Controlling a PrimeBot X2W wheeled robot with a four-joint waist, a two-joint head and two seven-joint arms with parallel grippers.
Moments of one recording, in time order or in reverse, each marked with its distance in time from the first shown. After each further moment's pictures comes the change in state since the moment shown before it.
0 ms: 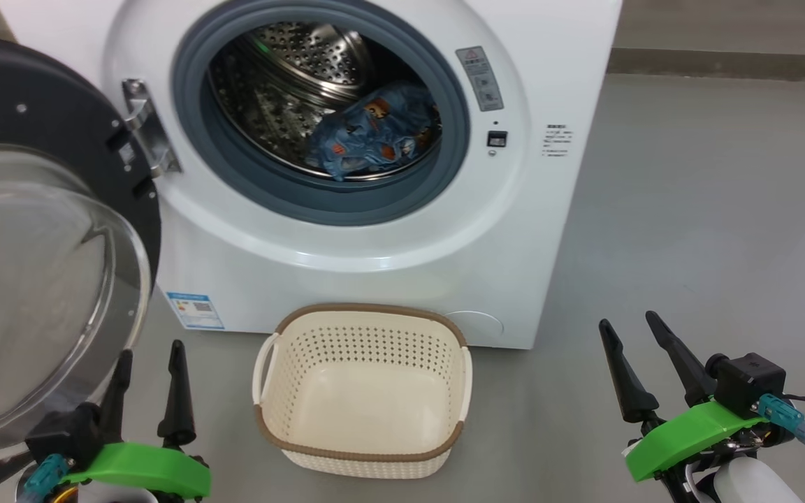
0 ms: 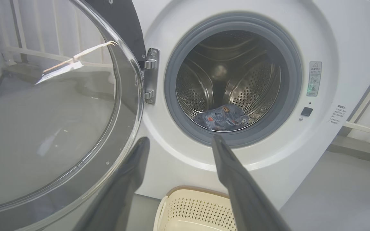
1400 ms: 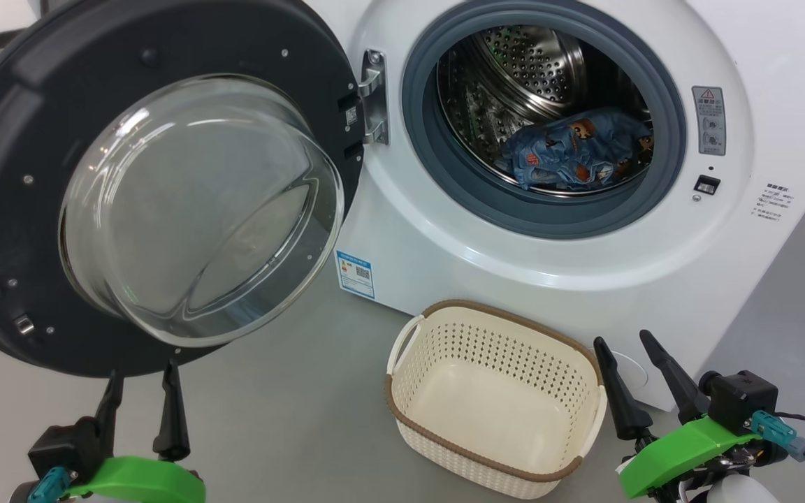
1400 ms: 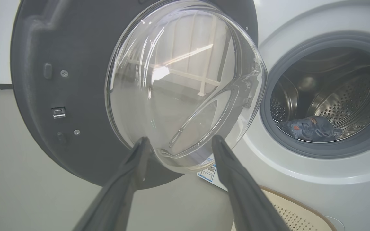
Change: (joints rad) left arm 0.024 -0.023 0.056 0.018 0.095 0.005 0.000; right arm 0.036 0.025 -0.006 0.003 0.001 0.000 0.000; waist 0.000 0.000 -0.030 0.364
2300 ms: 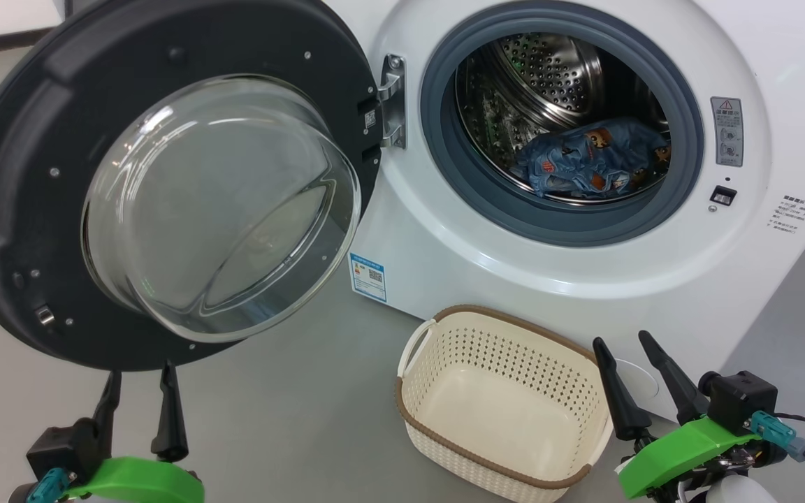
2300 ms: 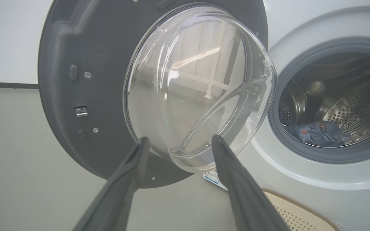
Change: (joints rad) left arm 0.000 -0.006 0.014 0.003 0.011 0.000 0.000; right arm 0.000 0.001 0.002 0.001 0.007 0.000 0.000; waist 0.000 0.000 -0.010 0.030
